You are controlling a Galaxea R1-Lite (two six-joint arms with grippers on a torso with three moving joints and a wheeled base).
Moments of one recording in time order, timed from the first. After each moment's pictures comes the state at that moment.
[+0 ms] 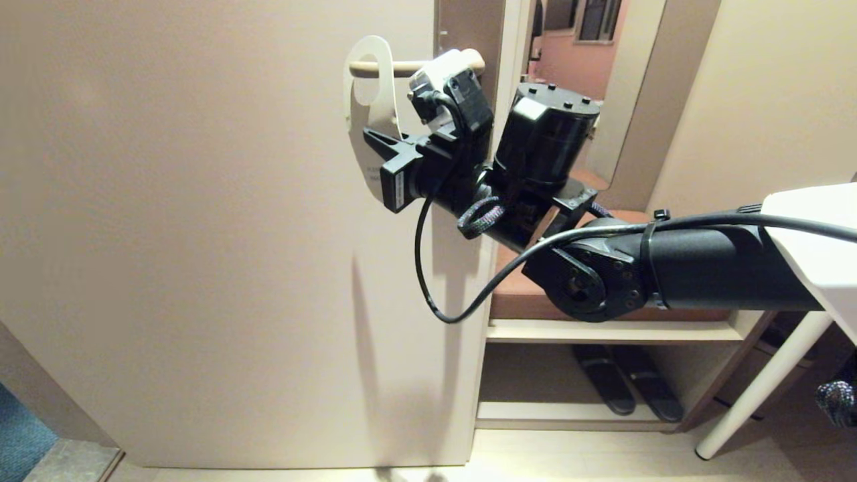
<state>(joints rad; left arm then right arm) -0.01 0.00 0.00 0.00 0.02 -0.05 0.76 2.13 -1.60 -0.79 0.15 -0.22</state>
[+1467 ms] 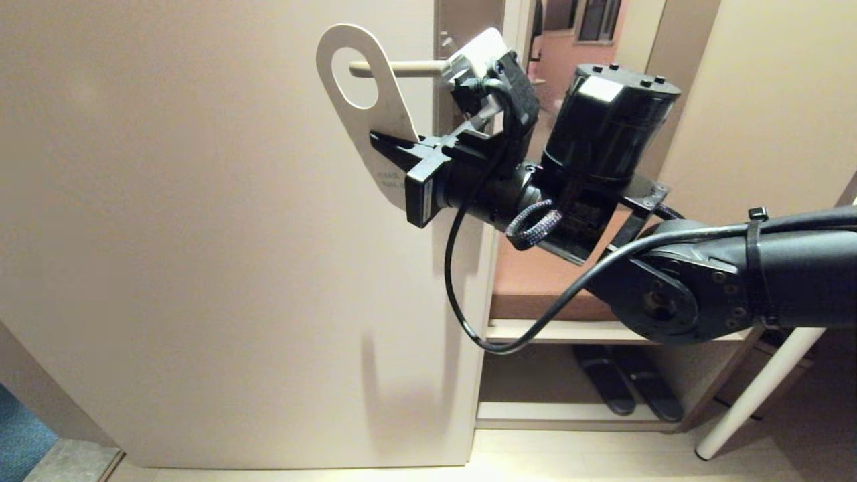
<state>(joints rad) -0.01 0.00 0.00 0.00 0.02 -0.05 0.76 1.95 -1.39 -0.78 0.24 -0.22</state>
